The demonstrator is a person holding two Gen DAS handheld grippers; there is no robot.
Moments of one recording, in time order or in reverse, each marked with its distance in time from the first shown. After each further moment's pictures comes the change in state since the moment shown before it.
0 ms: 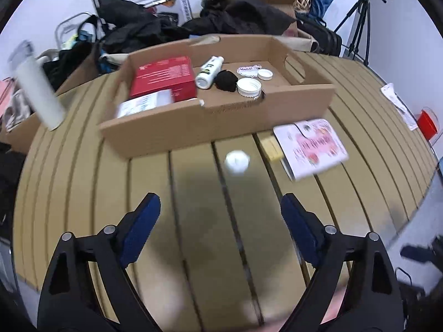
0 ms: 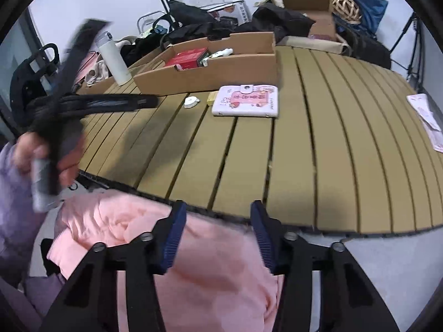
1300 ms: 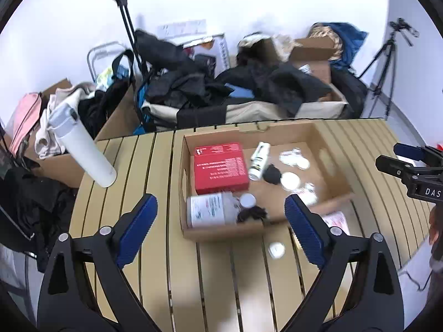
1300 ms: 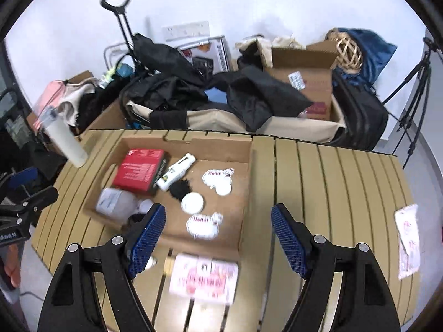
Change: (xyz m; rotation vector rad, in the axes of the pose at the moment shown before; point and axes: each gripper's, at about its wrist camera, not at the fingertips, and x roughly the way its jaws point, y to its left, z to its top) left arm -0.108 0.055 0.116 -0.063 -0.128 0.117; right arm 0.014 -0.035 0.266 -0.015 -0.074 -0.146
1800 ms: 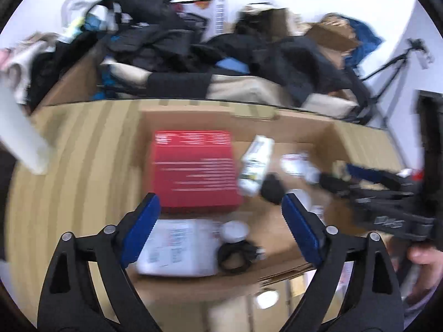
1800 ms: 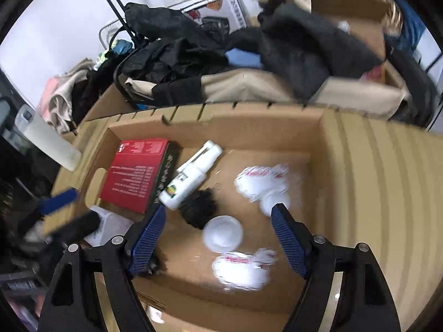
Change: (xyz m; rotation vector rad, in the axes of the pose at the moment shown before) left arm 0.154 0.018 0.027 -0.148 0.167 -0.106; right arm 0.161 0.020 0.032 0.059 0.155 0.107
